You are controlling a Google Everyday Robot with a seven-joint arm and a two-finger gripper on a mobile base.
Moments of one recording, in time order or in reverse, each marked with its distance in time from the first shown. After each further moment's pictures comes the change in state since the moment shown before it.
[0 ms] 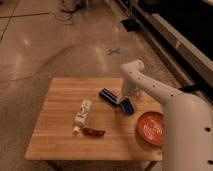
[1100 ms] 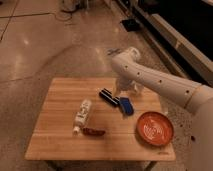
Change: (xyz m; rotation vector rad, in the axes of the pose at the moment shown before) arm -0.044 -0.044 -0.108 -0.012 0.134 0.022
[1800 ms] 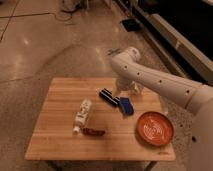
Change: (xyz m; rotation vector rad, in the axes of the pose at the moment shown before) arm -0.004 0.002 -0.027 -0.093 0.049 0.007
